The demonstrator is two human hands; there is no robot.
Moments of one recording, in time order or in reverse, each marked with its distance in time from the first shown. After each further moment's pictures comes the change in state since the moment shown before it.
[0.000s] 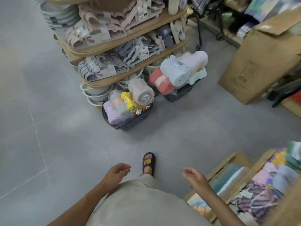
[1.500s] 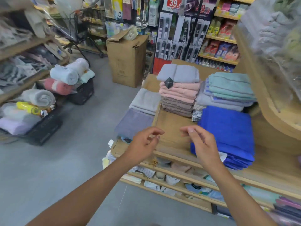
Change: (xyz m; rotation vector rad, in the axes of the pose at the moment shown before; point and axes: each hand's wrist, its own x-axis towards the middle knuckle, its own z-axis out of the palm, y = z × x) left_hand -0.527 -0.057 0.431 0.162 -0.554 1.196; right_hand -0.669 0.307 -0.129 0.107 0.878 -0.606
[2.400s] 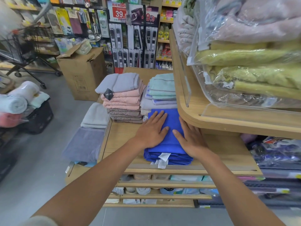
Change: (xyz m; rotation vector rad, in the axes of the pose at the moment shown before) left_hand 0.146 0.064 0.181 0.716 -0.396 0.187; right_hand 0.036 0.099 -0.163 -0.897 -0.011 0.169
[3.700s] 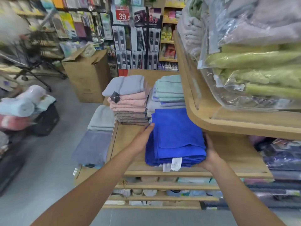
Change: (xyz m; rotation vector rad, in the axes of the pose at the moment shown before) left_hand -0.044 -0.017 -0.019 -1.201 0.026 -0.547; right_hand -0.013 0.019 0.030 1.793 -0.148 0.669
